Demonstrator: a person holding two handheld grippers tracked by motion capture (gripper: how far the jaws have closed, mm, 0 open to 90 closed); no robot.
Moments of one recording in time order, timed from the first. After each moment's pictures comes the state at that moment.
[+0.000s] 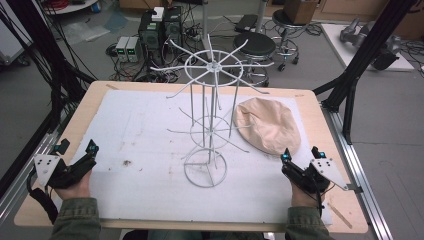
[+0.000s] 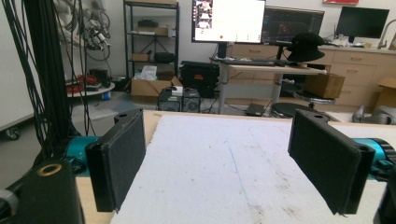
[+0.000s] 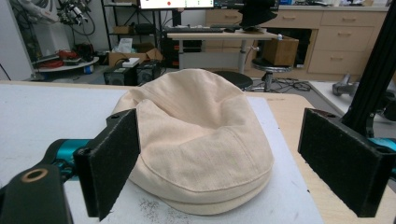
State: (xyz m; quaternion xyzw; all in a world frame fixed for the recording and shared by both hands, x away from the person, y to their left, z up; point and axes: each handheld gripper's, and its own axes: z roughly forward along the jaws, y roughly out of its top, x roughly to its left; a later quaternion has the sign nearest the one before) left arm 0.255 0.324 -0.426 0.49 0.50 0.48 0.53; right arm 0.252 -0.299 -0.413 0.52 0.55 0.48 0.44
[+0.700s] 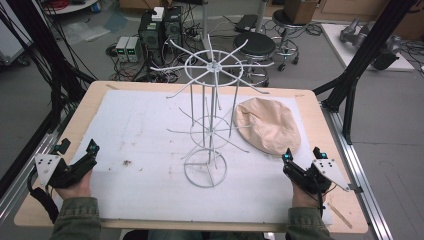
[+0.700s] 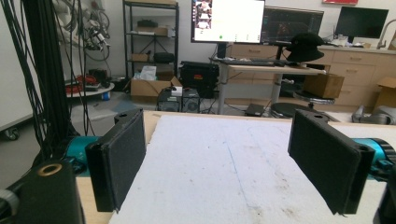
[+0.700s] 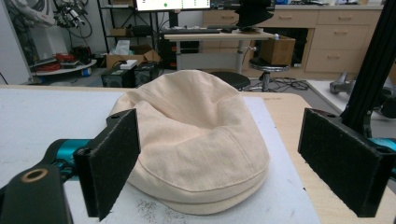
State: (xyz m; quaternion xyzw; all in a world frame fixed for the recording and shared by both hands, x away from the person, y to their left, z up) left arm 0.256 0.323 -0.426 0.49 0.50 0.48 0.53; right arm 0.250 -0.302 -0.412 0.53 0.55 0.48 0.44
